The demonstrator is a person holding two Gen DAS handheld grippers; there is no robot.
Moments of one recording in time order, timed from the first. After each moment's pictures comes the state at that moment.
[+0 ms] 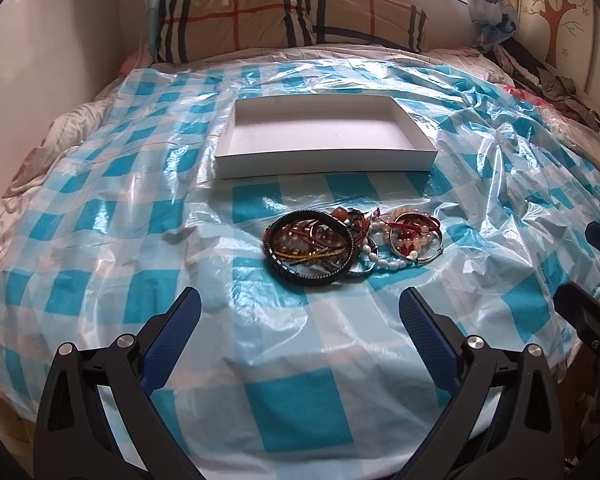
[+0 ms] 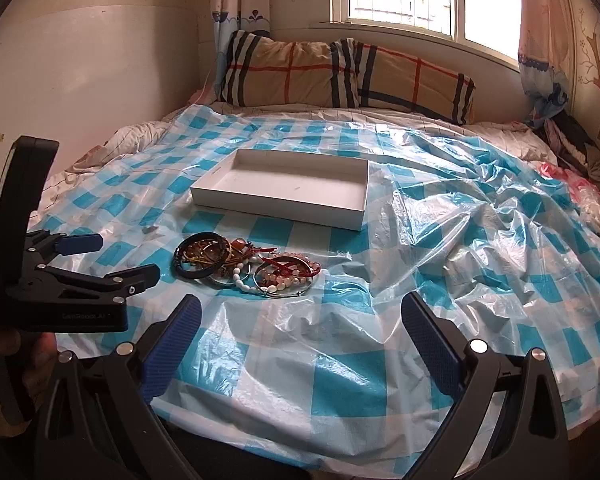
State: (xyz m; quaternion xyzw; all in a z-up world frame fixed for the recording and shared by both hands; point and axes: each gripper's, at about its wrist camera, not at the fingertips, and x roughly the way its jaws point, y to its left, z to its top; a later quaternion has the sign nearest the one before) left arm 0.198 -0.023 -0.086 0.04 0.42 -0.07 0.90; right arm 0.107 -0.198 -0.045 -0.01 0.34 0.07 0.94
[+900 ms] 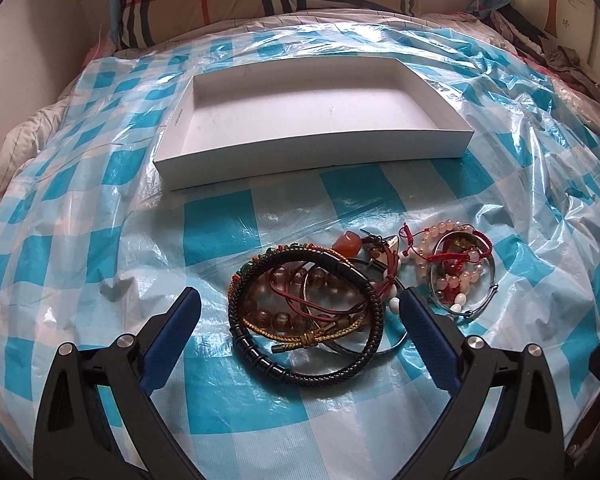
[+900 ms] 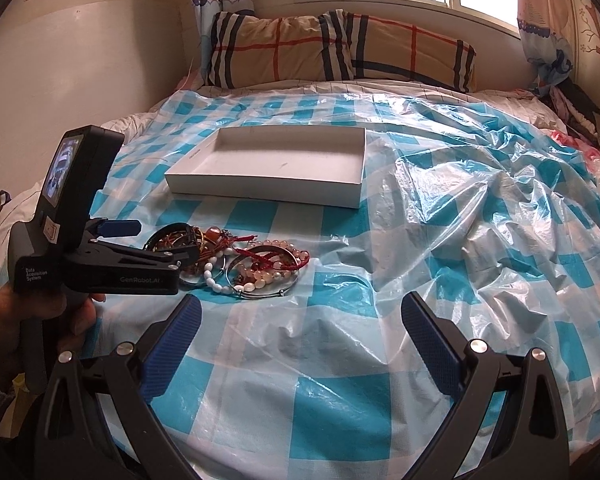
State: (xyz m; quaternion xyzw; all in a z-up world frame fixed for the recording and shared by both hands) left arm 0.287 -0.047 -0.138 0.07 0.46 -0.09 0.88; right arm 0.149 -0.209 -0.080 0.01 0.37 0.08 0.92
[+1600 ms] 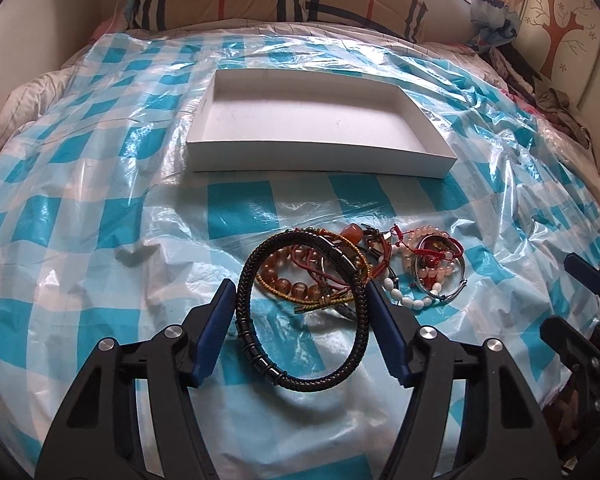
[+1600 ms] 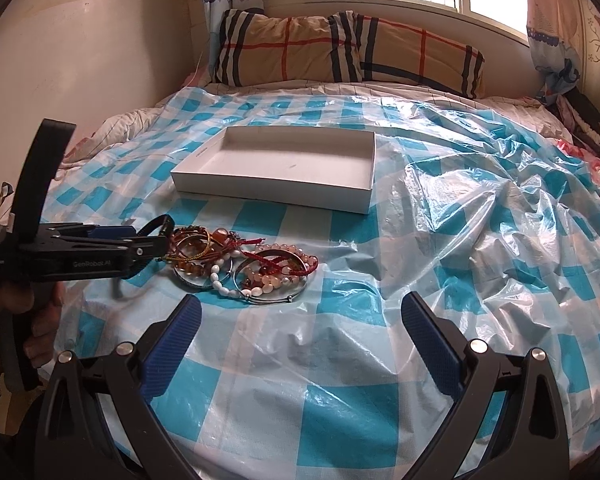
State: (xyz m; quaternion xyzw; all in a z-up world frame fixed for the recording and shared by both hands) left arm 0.259 -0.003 -0.118 -0.01 0.46 -0.12 0.88; right arm 0.154 -0.200 -0.078 -0.01 0.37 0.09 0.92
